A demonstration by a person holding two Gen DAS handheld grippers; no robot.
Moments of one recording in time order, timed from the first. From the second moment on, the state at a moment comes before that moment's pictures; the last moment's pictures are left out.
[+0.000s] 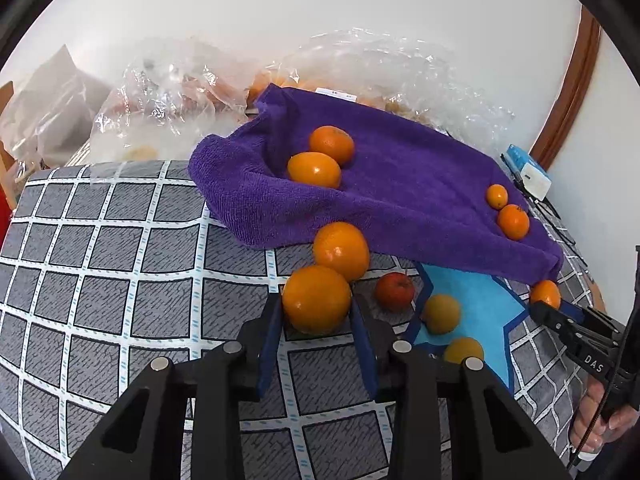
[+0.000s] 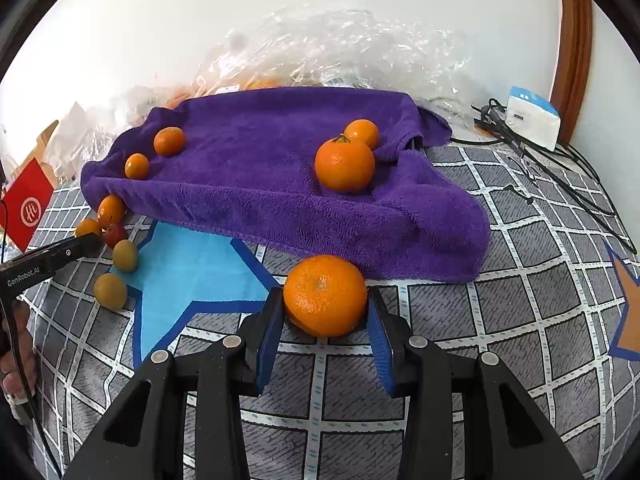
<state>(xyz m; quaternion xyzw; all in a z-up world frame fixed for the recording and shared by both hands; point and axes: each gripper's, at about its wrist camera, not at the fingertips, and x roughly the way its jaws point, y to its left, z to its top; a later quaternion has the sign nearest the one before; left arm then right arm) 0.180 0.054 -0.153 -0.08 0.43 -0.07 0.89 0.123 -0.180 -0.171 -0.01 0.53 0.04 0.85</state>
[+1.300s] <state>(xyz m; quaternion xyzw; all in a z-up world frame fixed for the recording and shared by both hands) 0.155 0.065 -0.125 -0.12 0.33 -0.06 0.93 0.111 -0.194 -0.147 0.03 0.46 0.04 0.88</state>
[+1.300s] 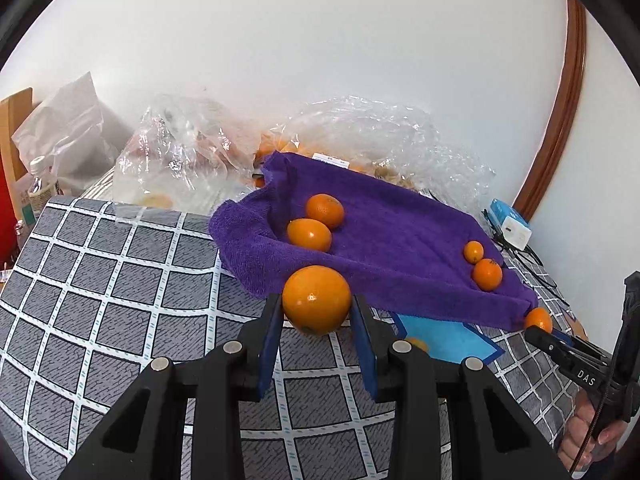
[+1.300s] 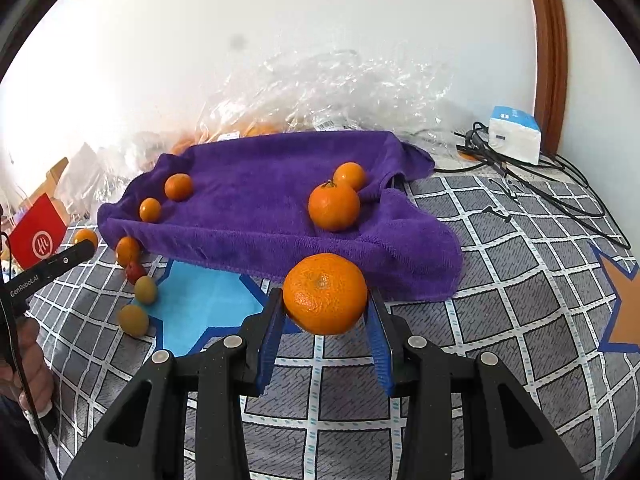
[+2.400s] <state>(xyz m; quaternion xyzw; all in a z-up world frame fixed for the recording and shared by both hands) 0.151 0.063 -0.119 -0.11 0.32 -0.05 0.94 0.114 -0.190 -0.121 0.03 0.45 0.02 0.89</state>
